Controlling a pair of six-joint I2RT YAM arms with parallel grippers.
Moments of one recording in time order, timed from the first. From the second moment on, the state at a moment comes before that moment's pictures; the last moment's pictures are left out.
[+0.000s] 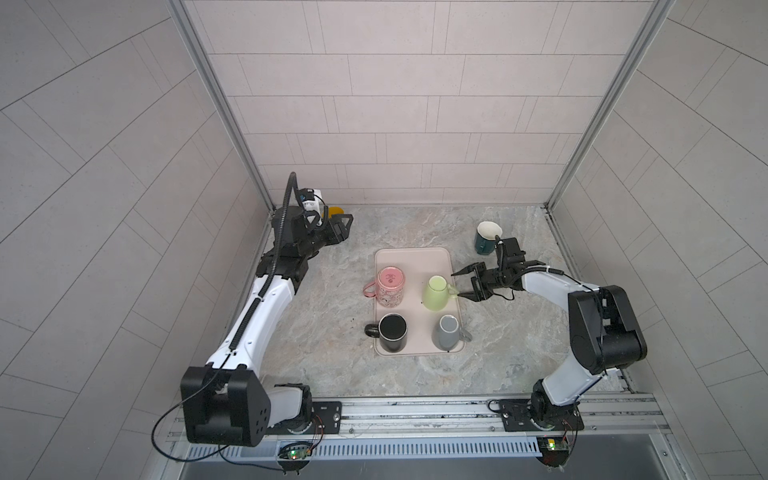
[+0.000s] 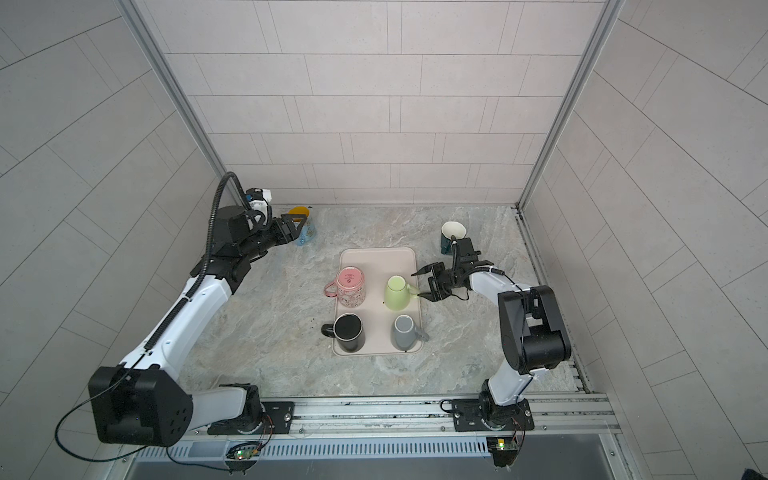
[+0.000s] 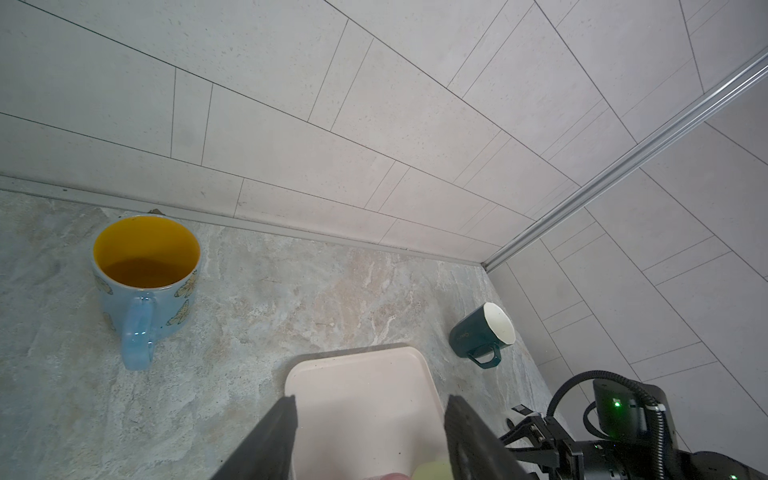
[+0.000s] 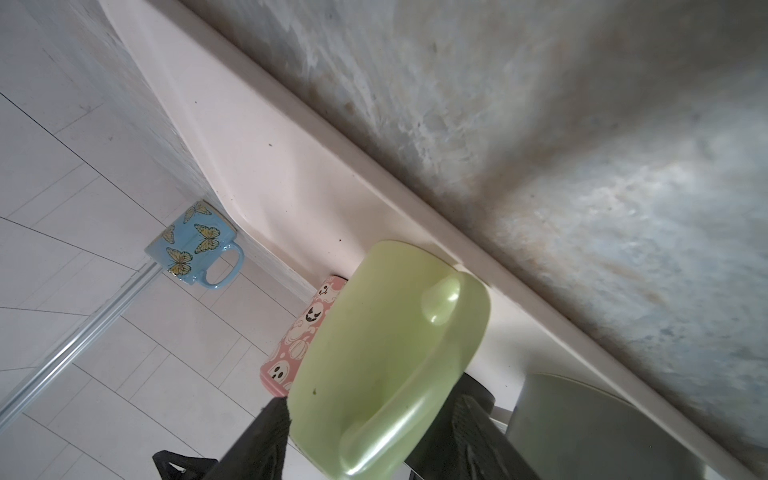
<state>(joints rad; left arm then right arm) -0.06 1.28 1.09 -0.11 0.43 -0.45 0.11 1.64 0.94 -0.34 -0.78 1.41</state>
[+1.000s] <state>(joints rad) -0.04 1.25 1.08 -0.07 0.45 -0.50 0.15 1.76 0.95 -0.32 -0.83 1.43</state>
